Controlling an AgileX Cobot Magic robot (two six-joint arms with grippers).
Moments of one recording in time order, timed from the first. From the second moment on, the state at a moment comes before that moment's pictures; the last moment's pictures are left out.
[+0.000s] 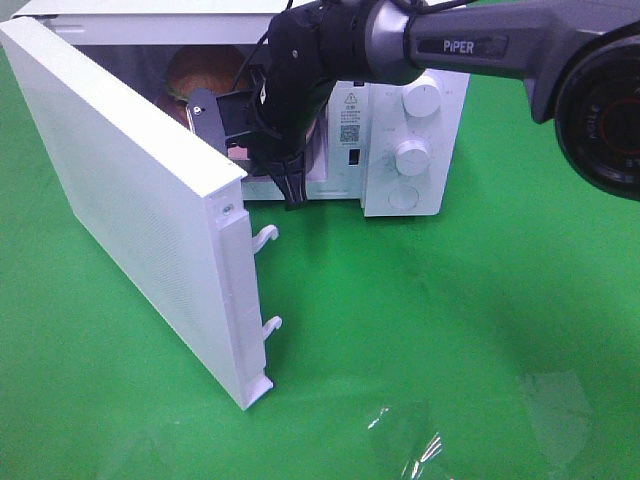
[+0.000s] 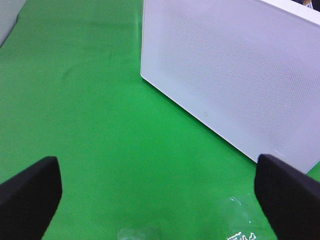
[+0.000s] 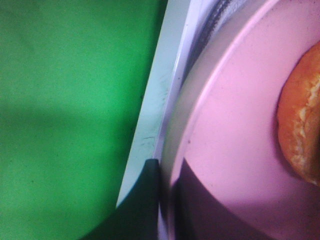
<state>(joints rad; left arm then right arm) 0.08 -0.01 -0.51 -0.18 1.08 0.10 0.66 2.38 -1.98 -0.10 0.61 -1.25</state>
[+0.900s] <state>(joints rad) 0.08 -0.01 -0.51 -0.18 1.08 0.10 0.66 2.41 -2.00 -0.12 0.53 -1.11</state>
